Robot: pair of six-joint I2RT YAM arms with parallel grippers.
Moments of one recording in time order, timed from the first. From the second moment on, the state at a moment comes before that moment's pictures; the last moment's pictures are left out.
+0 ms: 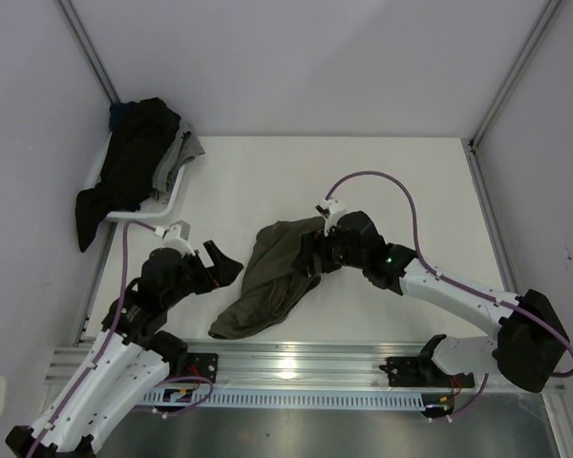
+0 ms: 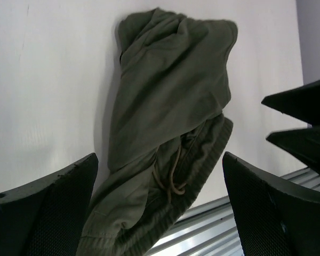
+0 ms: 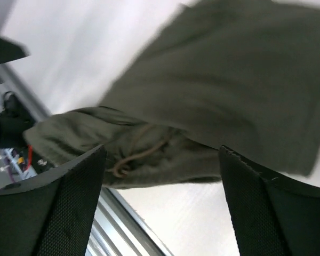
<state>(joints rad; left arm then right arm) -0.46 0.48 0.57 -0.59 0.01 -0.71 0.84 1.24 0.84 -0.09 -0.14 0.40</state>
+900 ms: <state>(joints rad) -0.47 0.56 0.35 -0.44 0.08 -0.78 0.51 1.57 0.75 -0.05 -0.27 0.61</state>
